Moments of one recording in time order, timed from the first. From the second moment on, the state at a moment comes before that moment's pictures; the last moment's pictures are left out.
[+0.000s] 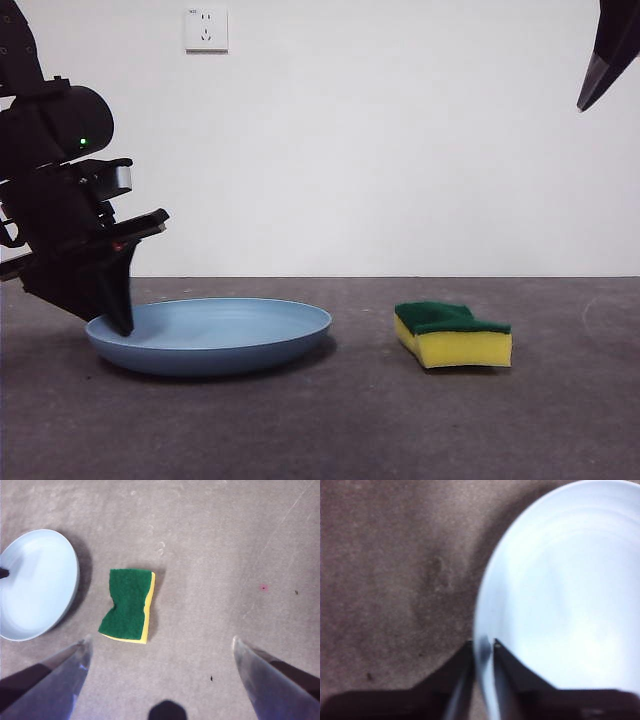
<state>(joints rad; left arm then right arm) -0.19 1.77 1.07 -0.42 0.24 -0.07 0.05 1.08 0.99 -0.80 -0.34 0.04</state>
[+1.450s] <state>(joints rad) -0.20 1.16 1.07 -0.71 0.24 -0.03 0.51 1.81 1.18 -0.60 -0.04 0.03</state>
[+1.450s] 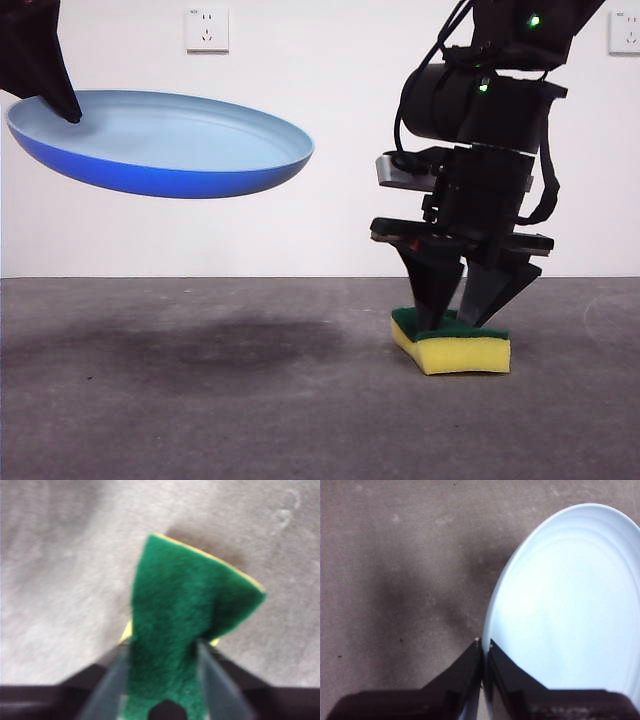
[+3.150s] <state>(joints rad) -0.46 1.40 1.06 -0.49 0.22 -0.16 0.92 1.60 1.18 -0.62 -0.01 0.13</state>
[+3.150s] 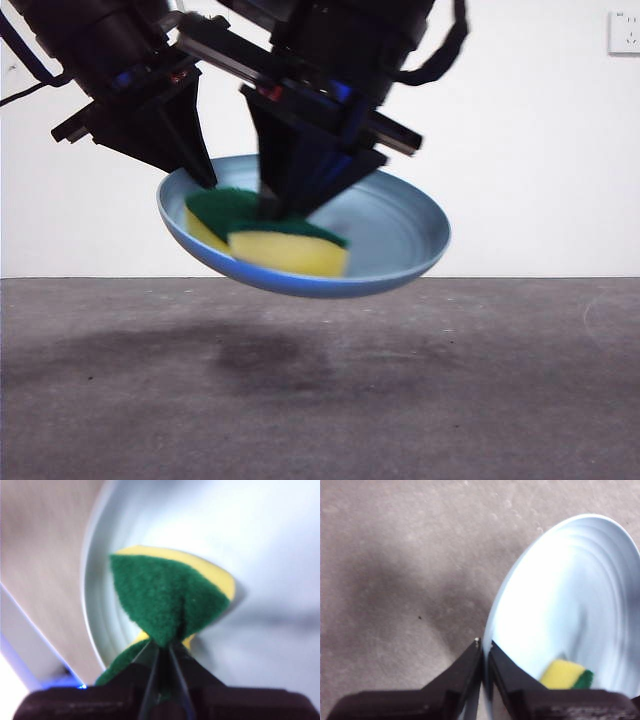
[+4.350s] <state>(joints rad) -0.50 1.40 1.06 -0.35 0.28 -0.24 0.78 1.54 1.18 -0.43 -0.05 0.14</state>
